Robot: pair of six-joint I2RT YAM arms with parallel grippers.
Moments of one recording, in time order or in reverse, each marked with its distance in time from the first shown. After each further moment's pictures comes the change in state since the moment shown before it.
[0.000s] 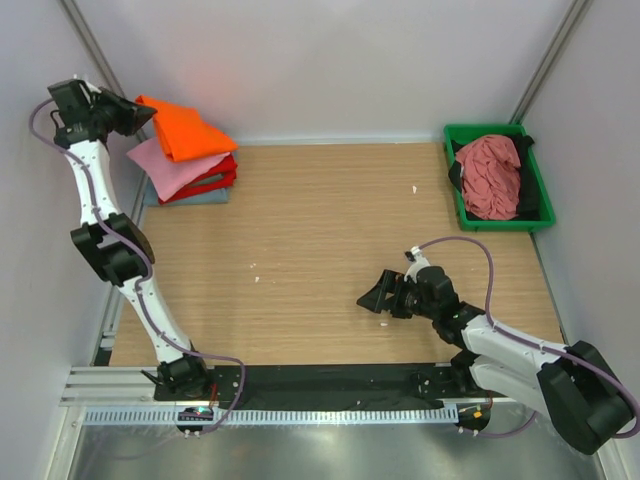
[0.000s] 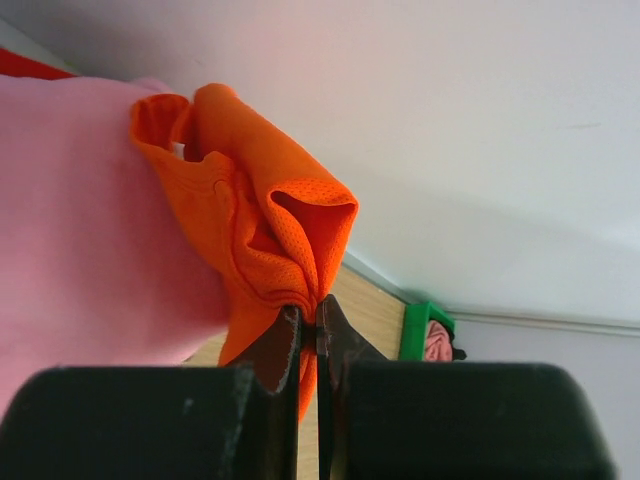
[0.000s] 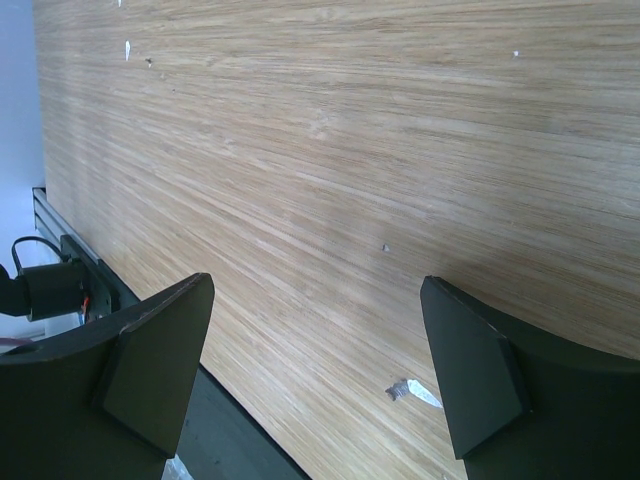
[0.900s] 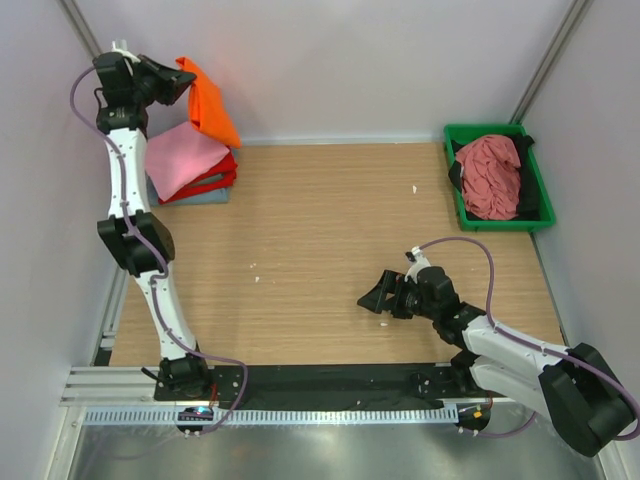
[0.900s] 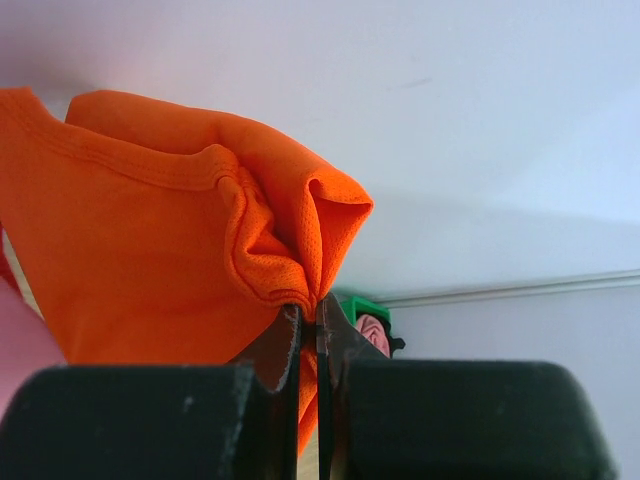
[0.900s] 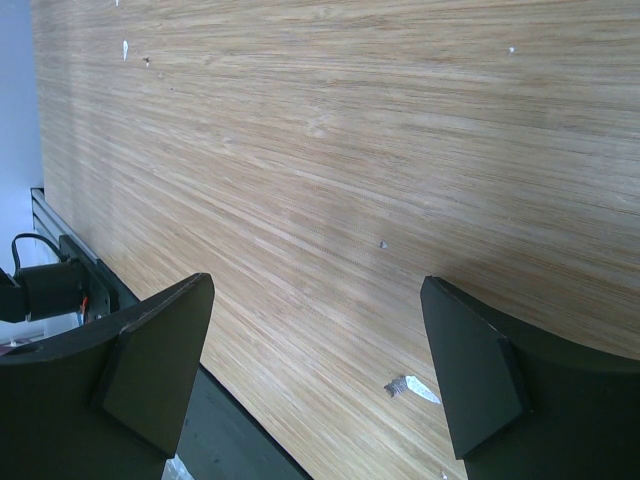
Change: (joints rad) left arm -0.188 0.039 0.137 0.154 -0.062 -0.156; right arm 0.000 -0.011 0.000 -0.013 0.001 0.000
